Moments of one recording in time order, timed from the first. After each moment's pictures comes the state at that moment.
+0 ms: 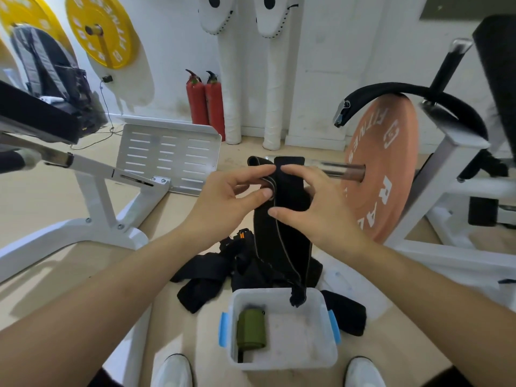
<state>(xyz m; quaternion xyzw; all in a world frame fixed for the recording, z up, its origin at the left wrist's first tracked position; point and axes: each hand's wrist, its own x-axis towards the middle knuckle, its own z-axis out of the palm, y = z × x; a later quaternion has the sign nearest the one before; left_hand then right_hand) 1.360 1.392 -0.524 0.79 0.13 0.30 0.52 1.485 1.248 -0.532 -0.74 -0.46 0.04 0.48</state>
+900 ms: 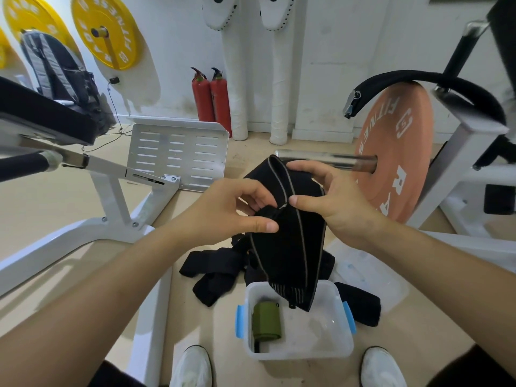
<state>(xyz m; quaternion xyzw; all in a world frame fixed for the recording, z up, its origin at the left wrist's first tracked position) 1.329 1.418 -0.521 0.89 0.04 0.15 0.42 1.490 1.255 -0.537 -0.63 -0.39 0.23 0.63</state>
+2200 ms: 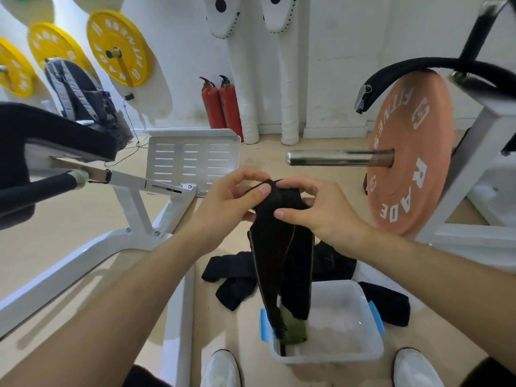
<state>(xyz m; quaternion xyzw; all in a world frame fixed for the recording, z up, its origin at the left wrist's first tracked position) 1.325 1.423 -0.520 0.76 0.18 0.19 0.59 1.460 1.278 -0.549 -0.67 -0.40 0.21 0.59</state>
